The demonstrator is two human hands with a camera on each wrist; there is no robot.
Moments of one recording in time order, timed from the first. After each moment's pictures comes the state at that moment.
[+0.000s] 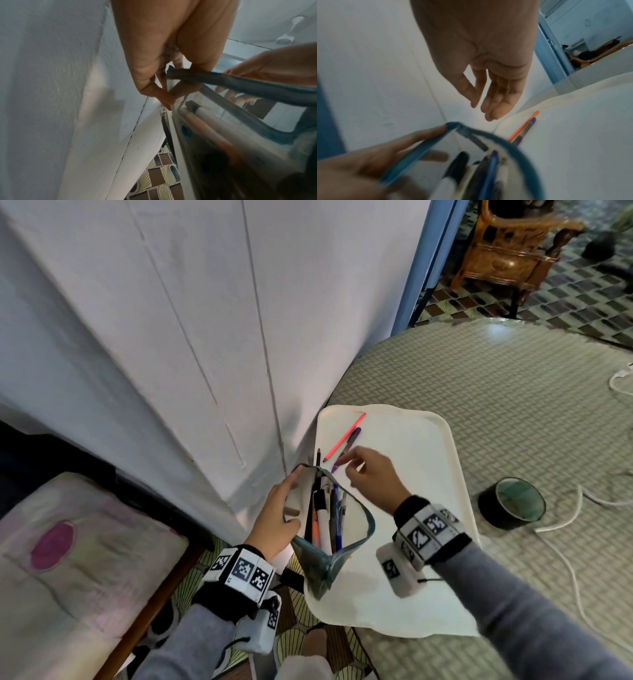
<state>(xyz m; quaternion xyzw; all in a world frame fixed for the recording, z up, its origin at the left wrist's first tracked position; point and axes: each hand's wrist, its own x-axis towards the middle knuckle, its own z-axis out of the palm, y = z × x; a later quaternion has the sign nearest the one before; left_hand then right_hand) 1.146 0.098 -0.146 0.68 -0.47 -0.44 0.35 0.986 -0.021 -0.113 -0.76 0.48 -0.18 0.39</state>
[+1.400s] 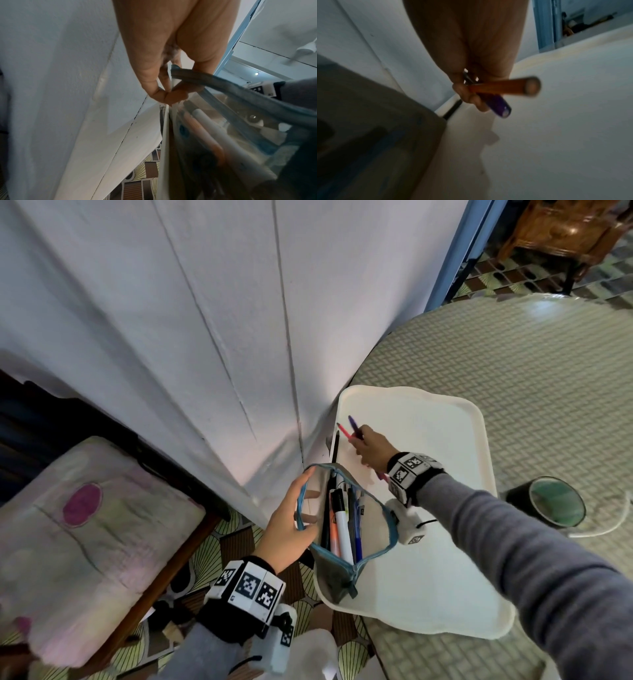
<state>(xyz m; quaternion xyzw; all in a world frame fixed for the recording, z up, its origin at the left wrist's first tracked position) 1.128 0.127 -0.141 0.69 -0.39 -0.49 0.36 1.021 -0.087 -0.182 -0.73 0.51 -0.02 0.45</state>
